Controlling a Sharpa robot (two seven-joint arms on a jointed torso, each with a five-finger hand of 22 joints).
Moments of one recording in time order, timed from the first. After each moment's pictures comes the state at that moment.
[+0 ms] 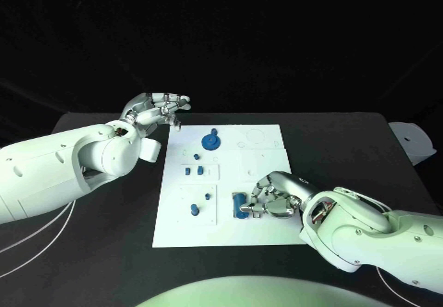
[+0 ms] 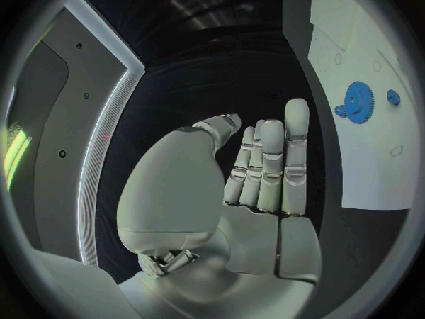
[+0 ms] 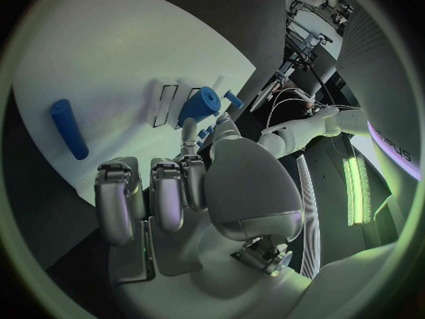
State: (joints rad) left arm 1.23 -0.88 -0.03 1.48 -0.07 -0.27 0.34; left_hand 1.39 -0.19 0.50 0.14 0.27 0.90 0.19 0.22 0.28 1.00 0.12 0.34 0.16 1.14 0.04 1.22 0.47 0.18 1.15 0.12 0.89 0.62; right arm 1.05 -0.99 -0.14 2.00 -1.39 -0.48 -0.46; right_hand 1.24 -0.01 -0.15 0.29 0.18 1.02 0.04 0.49 0.68 1.46 -0.03 1.43 1.31 1.46 -0.09 1.56 1.31 0.01 1.47 0.02 1.57 1.31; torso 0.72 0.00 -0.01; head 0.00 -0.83
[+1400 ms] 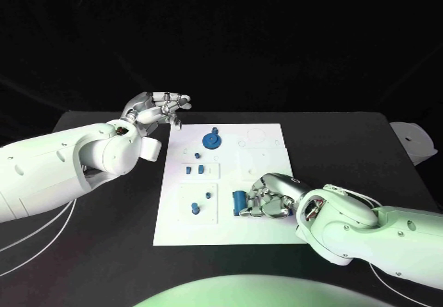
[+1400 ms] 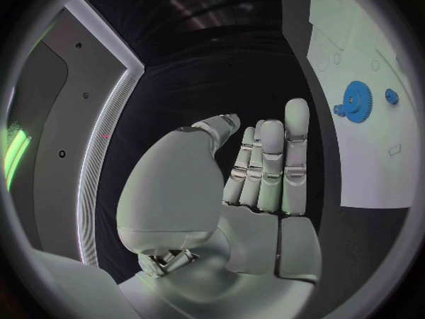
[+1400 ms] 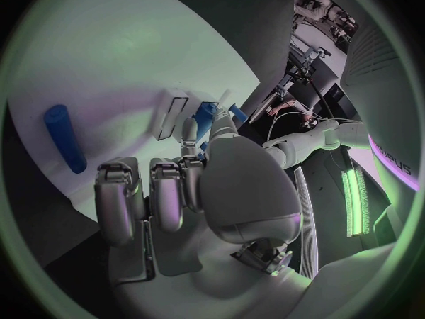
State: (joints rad) left arm 1.23 -0.88 -0.03 1.48 -0.07 -0.27 0.34; left_hand 1.38 -0.20 0.50 0.14 0.27 0.90 0.19 0.22 0.28 0.99 0.12 0.35 0.16 1.14 0.04 1.22 0.47 0.18 1.15 0.12 0.89 0.62; right arm 1.04 -0.93 -0.15 1.93 -1.42 -0.40 -0.44; right_hand 1.32 0.01 -0.16 0.29 0.17 1.02 0.04 0.49 0.67 1.46 -0.03 1.44 1.31 1.46 -0.09 1.56 1.31 0.01 1.47 0.02 1.57 1.31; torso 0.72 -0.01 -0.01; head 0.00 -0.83
